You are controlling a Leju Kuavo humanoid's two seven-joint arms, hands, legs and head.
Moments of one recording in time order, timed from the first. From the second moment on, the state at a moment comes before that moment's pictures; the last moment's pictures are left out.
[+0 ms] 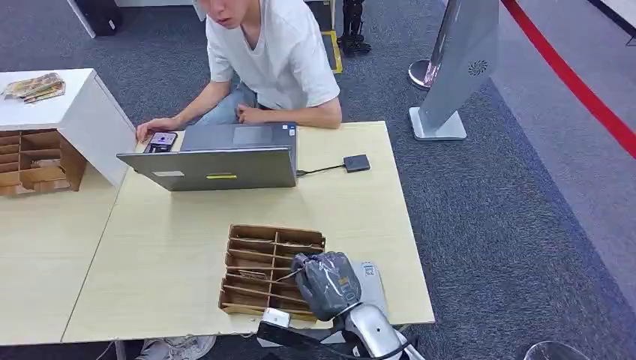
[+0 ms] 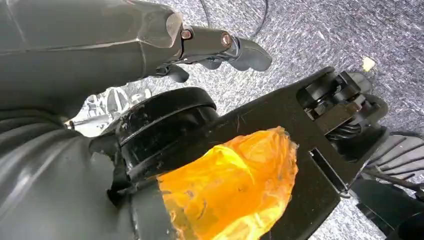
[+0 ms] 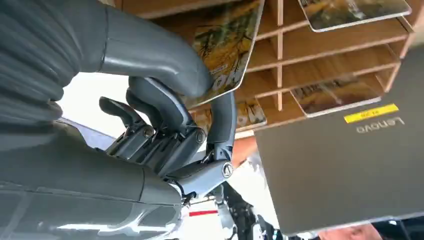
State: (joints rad) left arm -0.15 -0.23 -0.14 -0.25 -0.59 0.17 0.20; right arm -0.15 0.02 0.77 -1.29 1.11 -0.35 0.01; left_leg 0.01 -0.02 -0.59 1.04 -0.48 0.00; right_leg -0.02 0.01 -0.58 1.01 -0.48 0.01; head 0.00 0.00
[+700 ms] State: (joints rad) left arm -0.14 -0.22 -0.14 -0.25 -0.53 0.20 0.17; right arm -0.14 0.00 0.77 -1.62 1.10 -0.45 -0.07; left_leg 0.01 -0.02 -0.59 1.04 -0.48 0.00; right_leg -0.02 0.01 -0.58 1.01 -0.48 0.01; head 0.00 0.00
